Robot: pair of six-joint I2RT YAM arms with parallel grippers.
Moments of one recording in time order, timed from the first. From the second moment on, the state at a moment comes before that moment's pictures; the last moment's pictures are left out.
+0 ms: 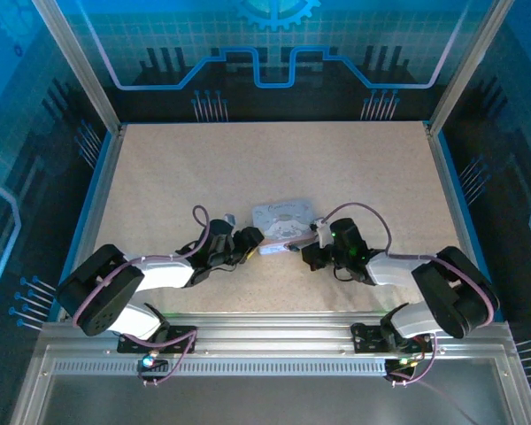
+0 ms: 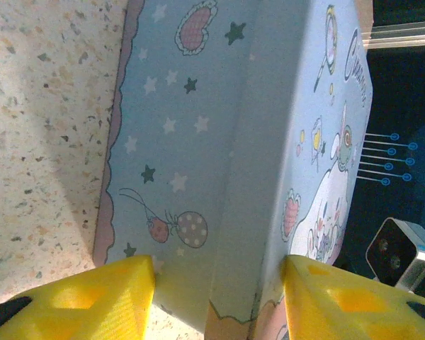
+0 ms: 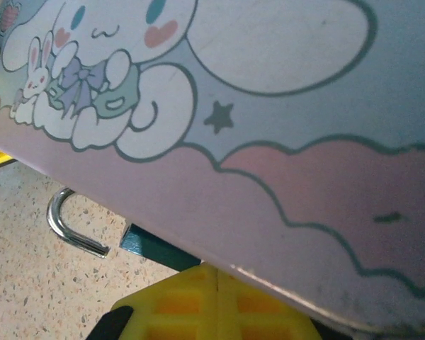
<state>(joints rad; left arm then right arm) -0.64 1.44 0.40 0.47 0.18 -1.36 0.53 1.42 0.37 0.30 -0.37 0.34</state>
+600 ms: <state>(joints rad) -0.65 1.10 0.42 -0.08 0.09 -1.26 0.52 1.40 0.36 0.33 -0.45 0.34</state>
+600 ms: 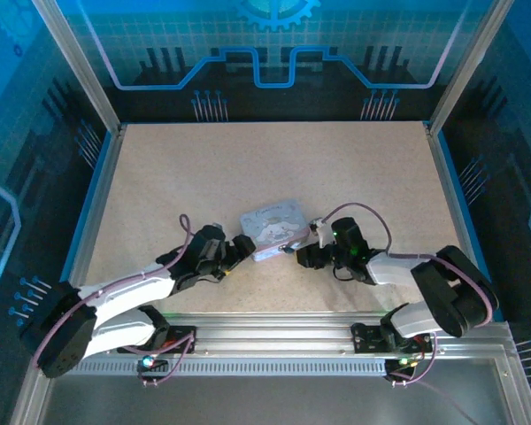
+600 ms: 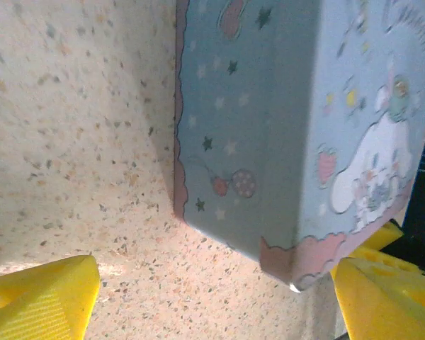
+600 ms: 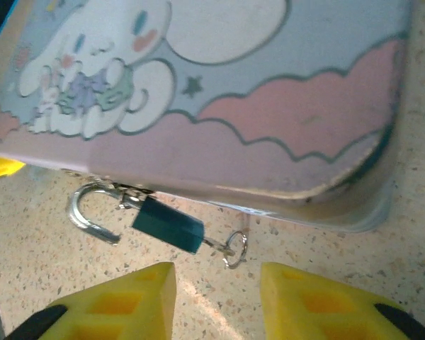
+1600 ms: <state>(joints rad) -0.53 1.33 0.51 0.03 0.28 -1.13 0.45 1.53 0.49 0.37 -0.56 0.27</state>
